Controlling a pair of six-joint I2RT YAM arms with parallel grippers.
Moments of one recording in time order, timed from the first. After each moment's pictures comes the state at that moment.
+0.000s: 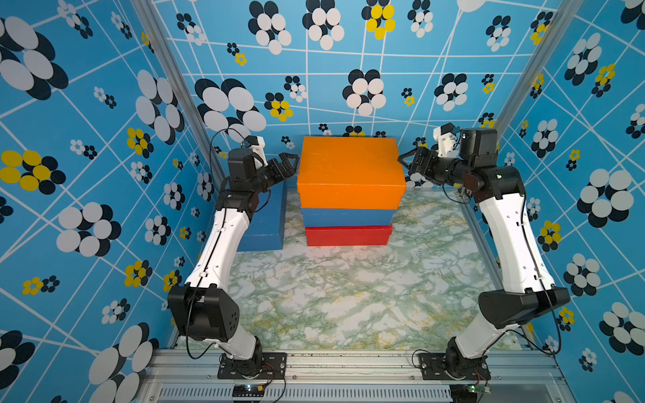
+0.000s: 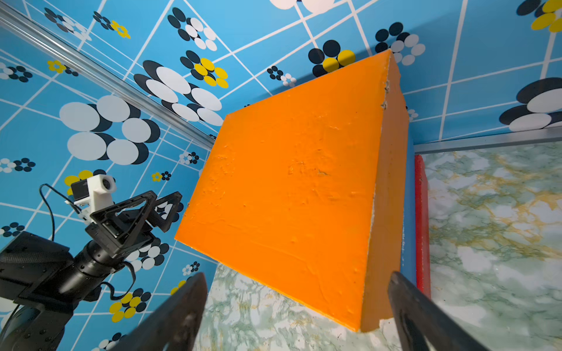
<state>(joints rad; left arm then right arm) -0.06 1.57 1.62 -0.25 0.42 -0.60 0.17 1.65 2.06 -0.88 -0.42 0.47</state>
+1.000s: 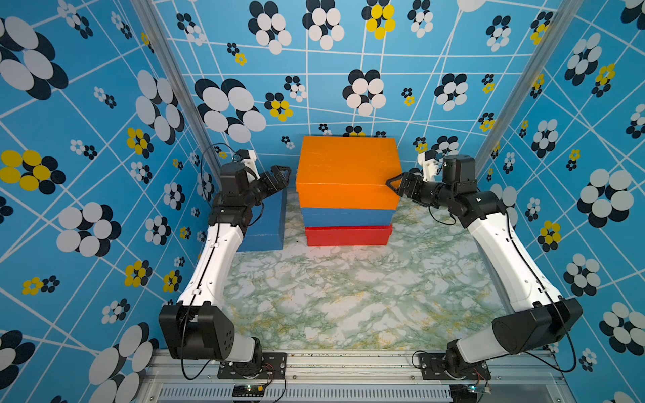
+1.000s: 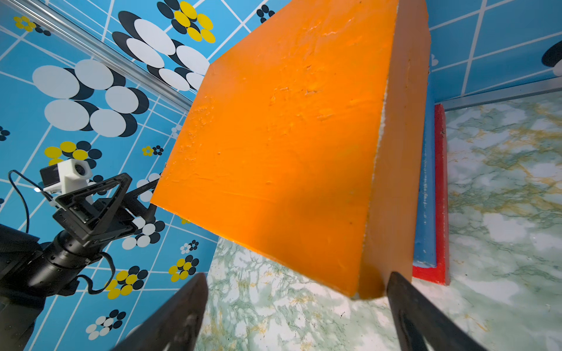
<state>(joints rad) -0.01 1.44 1.43 -0.22 0.41 -0.61 0.24 1.51 1.69 -0.67 -0.40 0.51</state>
